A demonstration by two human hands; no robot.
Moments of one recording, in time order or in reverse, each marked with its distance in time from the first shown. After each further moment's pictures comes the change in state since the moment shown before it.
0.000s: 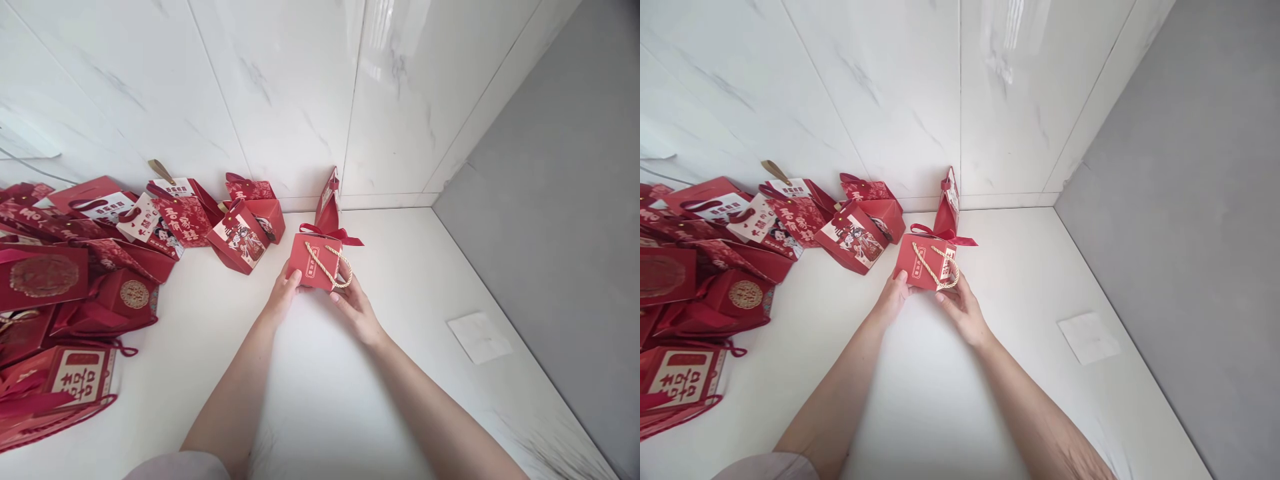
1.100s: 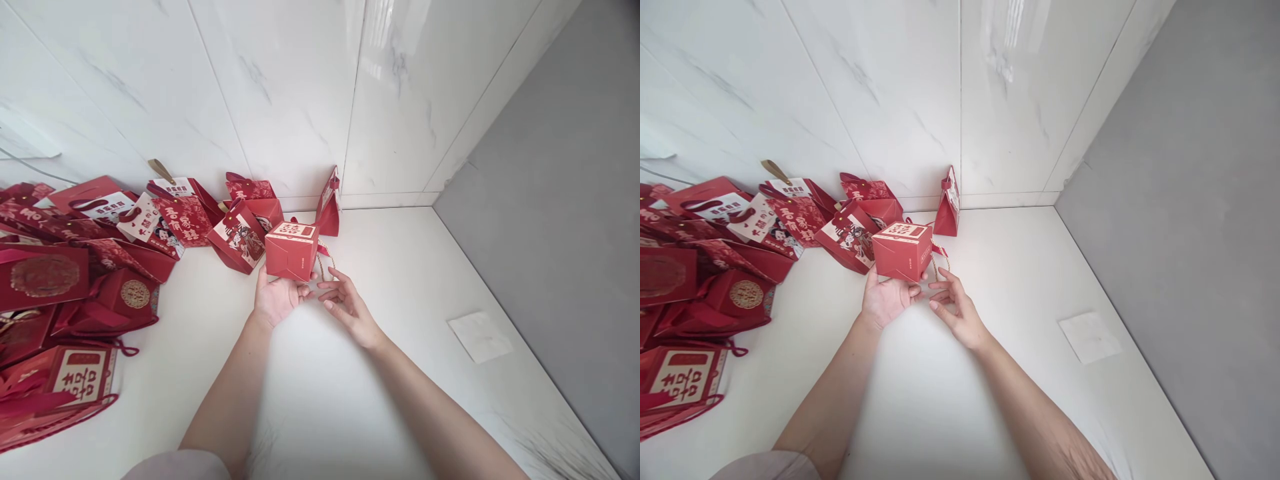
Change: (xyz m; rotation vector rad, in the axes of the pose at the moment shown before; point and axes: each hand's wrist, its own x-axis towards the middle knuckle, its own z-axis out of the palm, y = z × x) left_hand -0.012 0.041 0.004 -0.696 -0.157 -0.402; right_hand -0.005 0.005 0.000 -0.130 -0.099 0.017
